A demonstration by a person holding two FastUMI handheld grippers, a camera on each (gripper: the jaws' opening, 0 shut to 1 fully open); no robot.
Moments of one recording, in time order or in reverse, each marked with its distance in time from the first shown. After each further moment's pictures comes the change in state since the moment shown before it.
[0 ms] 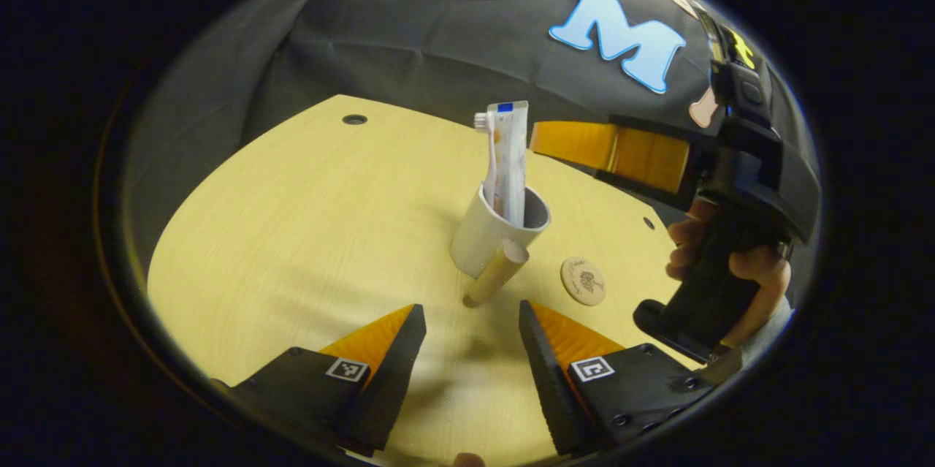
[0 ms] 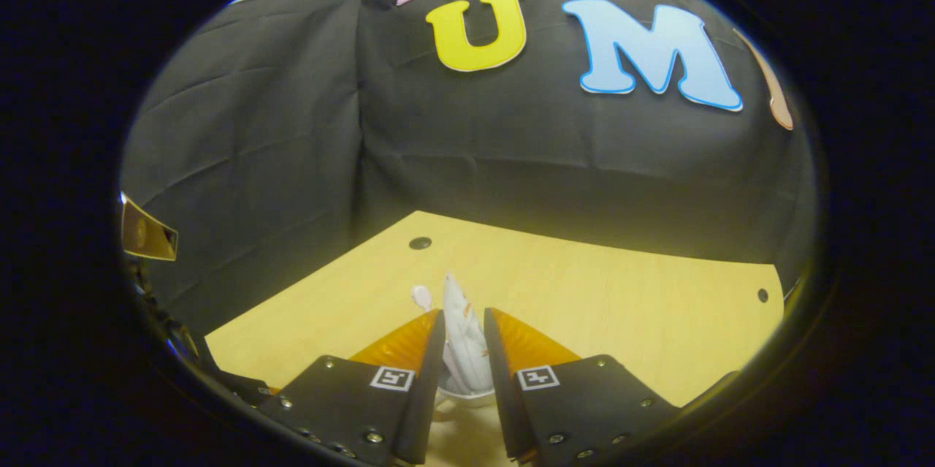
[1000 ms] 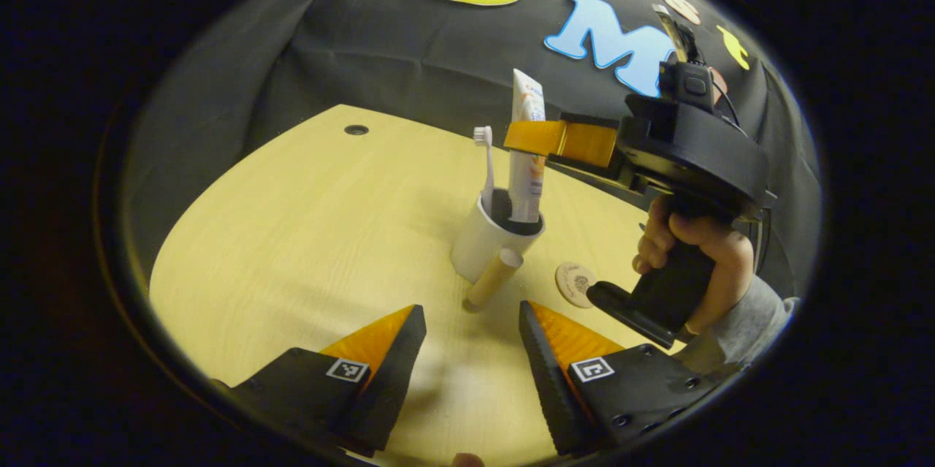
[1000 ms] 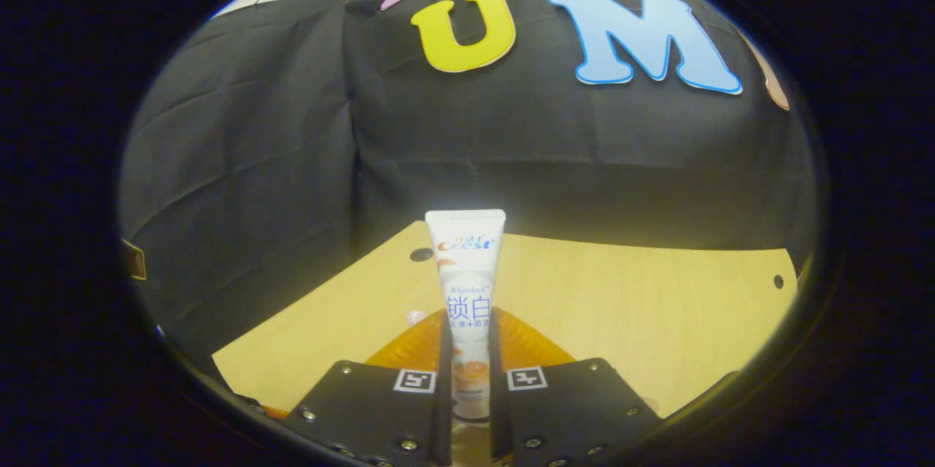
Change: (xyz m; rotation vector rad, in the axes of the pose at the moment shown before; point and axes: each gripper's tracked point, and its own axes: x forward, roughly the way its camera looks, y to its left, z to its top) left arm -0.016 0.000 0.000 -0.011 -0.035 0.003; right arm 0.042 0.011 -0.007 0.044 0.009 0.025
